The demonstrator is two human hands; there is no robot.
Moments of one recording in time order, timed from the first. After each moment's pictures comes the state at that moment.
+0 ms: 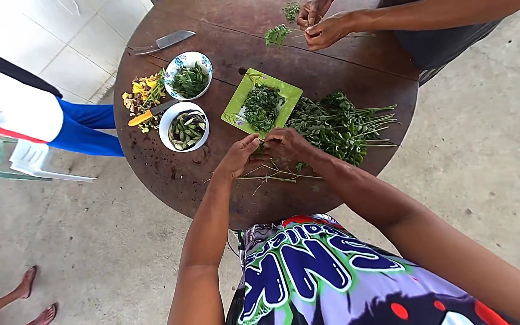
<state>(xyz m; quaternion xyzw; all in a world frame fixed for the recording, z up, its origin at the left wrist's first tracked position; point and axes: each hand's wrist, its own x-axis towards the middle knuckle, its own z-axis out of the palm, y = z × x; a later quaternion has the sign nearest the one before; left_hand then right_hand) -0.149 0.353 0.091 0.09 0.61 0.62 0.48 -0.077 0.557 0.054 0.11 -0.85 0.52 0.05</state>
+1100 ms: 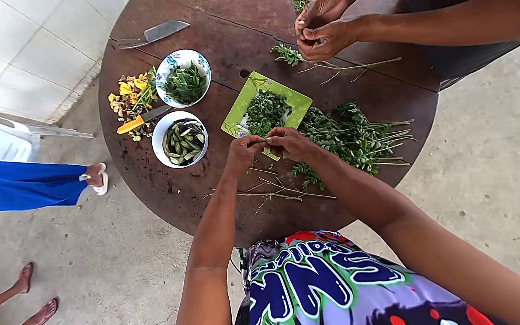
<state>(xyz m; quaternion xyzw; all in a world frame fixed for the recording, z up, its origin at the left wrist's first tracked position) -0.214 0.389 0.058 0.20 0.77 0.55 0.26 -0.149 0.575 0.030 -0.14 -0.53 0.82 -0.16</state>
